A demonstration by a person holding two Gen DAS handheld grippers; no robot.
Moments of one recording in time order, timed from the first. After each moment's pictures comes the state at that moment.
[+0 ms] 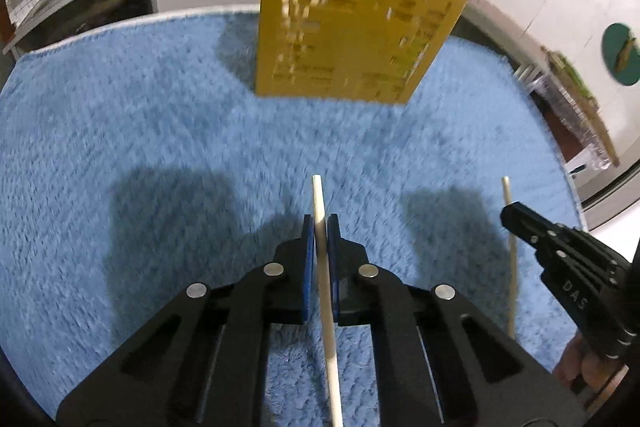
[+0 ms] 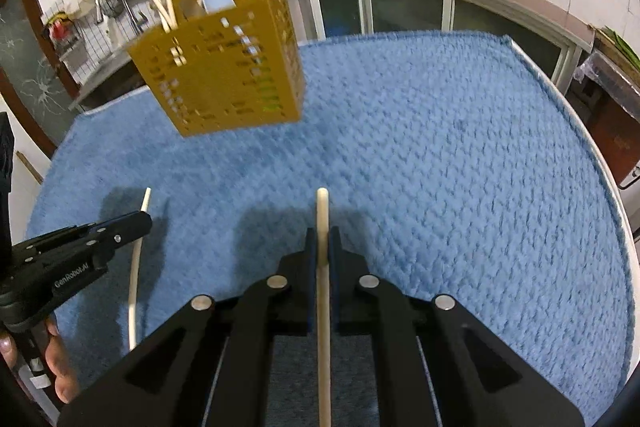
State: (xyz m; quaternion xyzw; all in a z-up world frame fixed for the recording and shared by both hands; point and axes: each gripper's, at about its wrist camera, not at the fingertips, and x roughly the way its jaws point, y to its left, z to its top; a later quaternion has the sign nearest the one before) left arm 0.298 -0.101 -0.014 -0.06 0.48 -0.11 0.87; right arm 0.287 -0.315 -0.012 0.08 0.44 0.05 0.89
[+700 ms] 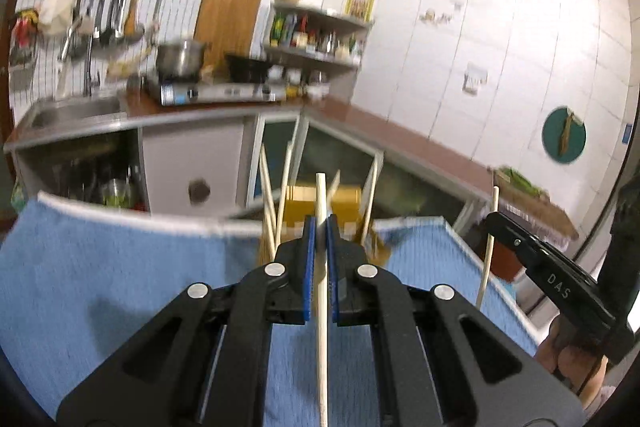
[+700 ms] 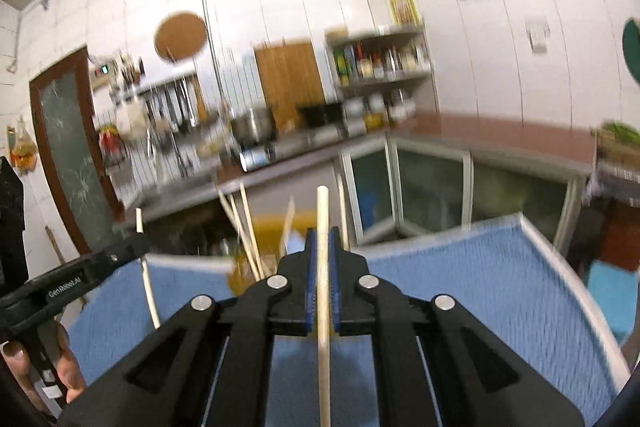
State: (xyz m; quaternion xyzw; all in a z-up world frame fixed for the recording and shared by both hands) left arm 0.295 -0.058 0.155 -0.09 0.20 -0.15 0.96; right arm 0.279 -0.305 0.149 0.11 0.14 0.07 0.98
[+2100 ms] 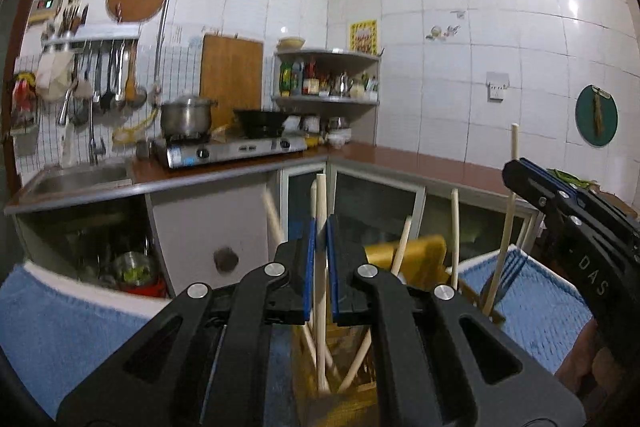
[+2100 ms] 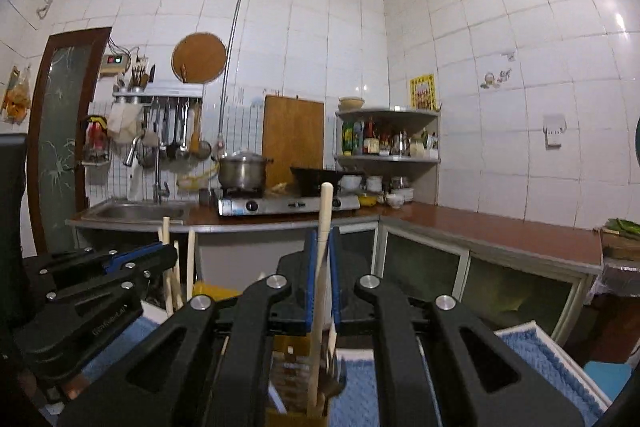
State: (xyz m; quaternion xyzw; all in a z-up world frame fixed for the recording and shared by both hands) left arm 0.400 -0.090 0.082 -0.02 0.12 -0.10 0.99; right arm 0.368 -0.255 0.115 0.00 0.02 0.05 1.00
